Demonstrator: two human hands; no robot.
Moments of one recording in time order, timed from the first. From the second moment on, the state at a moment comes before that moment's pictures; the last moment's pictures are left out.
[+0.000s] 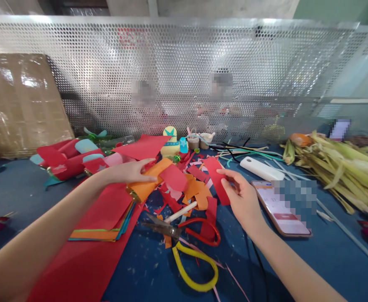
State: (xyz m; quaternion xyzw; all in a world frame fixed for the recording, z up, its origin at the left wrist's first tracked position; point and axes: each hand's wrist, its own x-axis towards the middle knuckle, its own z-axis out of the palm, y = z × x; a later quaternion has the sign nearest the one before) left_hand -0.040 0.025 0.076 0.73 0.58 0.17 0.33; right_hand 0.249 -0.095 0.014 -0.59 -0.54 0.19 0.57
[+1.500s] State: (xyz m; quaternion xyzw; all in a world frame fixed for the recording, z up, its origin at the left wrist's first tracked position) left_hand -0.020 -0.048 0.077 0.79 0.25 0.56 -0.03; right_hand 0.190 -0.089 0.109 -0.44 -0.70 0.28 0.49
